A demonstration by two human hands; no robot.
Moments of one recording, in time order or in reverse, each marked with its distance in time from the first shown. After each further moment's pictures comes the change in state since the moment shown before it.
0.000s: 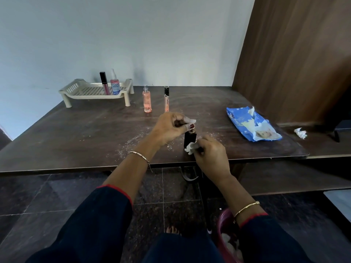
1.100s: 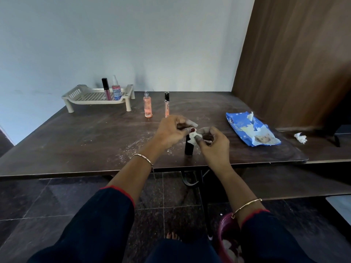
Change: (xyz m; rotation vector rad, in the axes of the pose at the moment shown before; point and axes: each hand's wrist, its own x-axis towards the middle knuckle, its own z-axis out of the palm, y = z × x) left_hand 0.006 0.005 0.003 0.115 0.018 0.025; right_hand 0.027 -0.010 -0.013 0.462 0.087 0.360
